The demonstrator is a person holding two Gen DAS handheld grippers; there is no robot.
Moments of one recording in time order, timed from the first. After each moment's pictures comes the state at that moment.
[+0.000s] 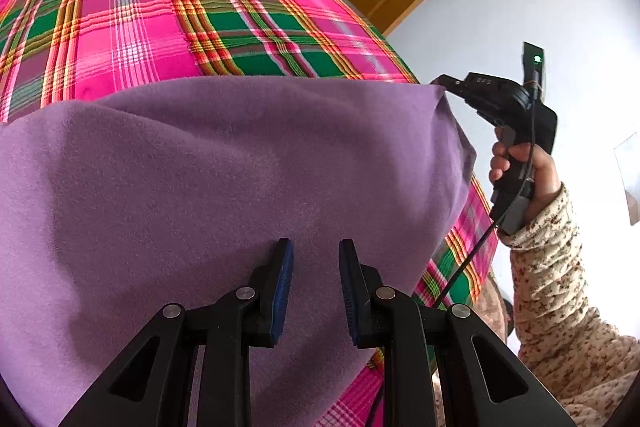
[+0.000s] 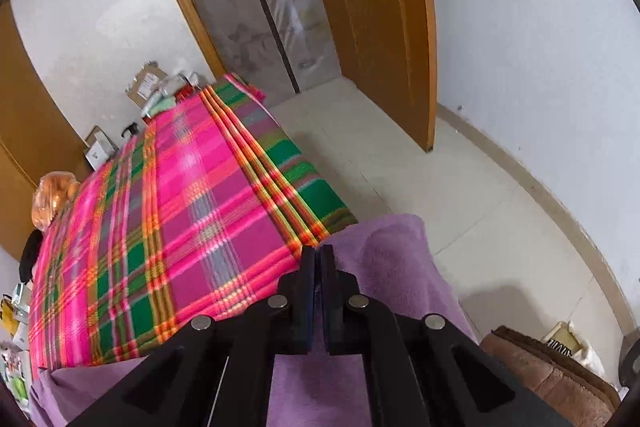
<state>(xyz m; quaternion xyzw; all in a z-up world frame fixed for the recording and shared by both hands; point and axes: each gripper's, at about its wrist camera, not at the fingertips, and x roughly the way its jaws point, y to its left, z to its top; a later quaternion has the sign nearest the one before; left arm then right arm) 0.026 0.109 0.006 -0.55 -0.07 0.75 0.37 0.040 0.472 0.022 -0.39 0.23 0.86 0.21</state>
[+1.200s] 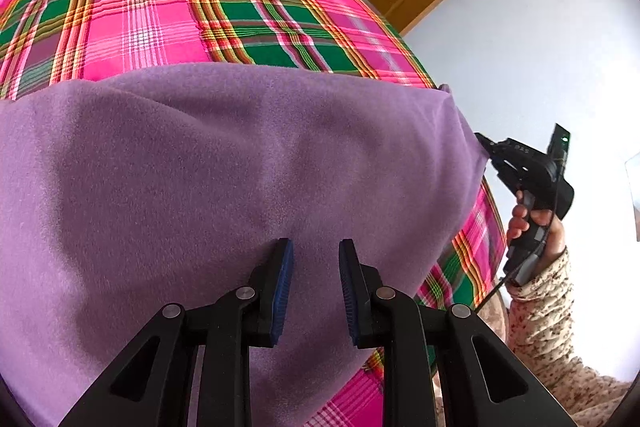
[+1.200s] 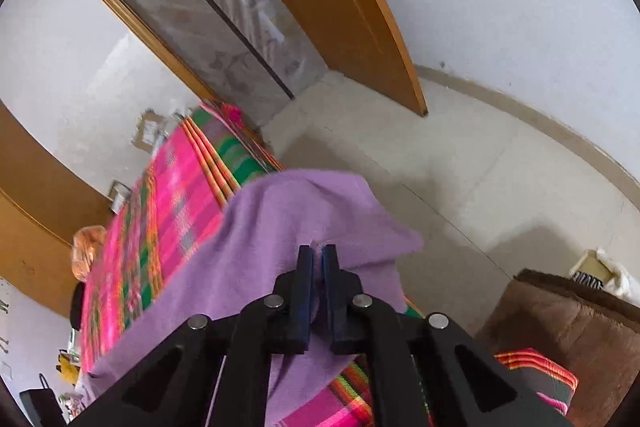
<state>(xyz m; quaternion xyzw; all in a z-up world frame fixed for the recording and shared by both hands) 0.031 0.114 0.005 -0.56 -0.08 0.75 0.34 0.156 0.521 -0.005 -0.32 0.37 0.85 0.20</state>
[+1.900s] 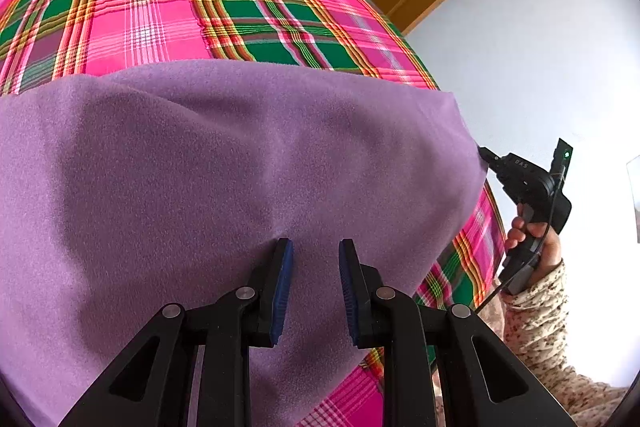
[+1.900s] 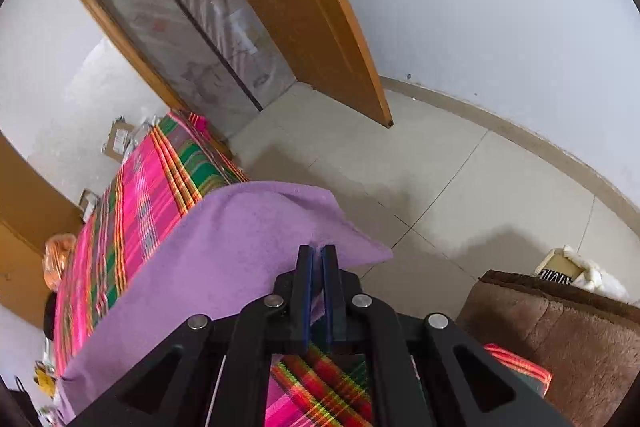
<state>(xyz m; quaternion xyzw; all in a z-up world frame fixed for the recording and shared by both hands) 0.031 0.113 0.006 -0.56 -0.08 0.75 0.33 0.176 0.522 -0.013 -0.33 0.35 0.84 0.27</state>
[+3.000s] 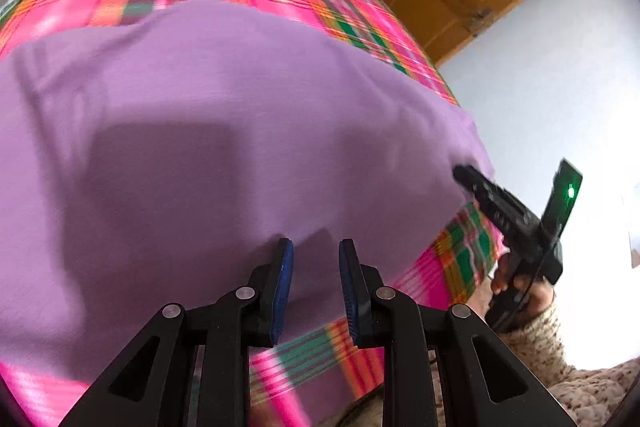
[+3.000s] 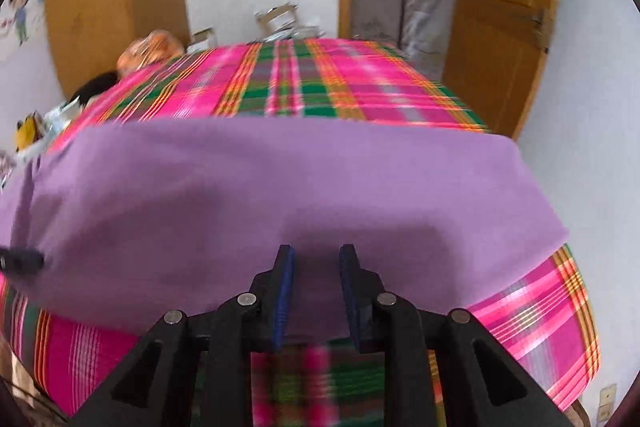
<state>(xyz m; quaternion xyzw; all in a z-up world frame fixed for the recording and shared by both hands) 0.096 -0.040 0.000 -0.53 -0.15 0.79 0.28 0.157 0.262 -0.003 -0.39 0.02 0.92 0.06</state>
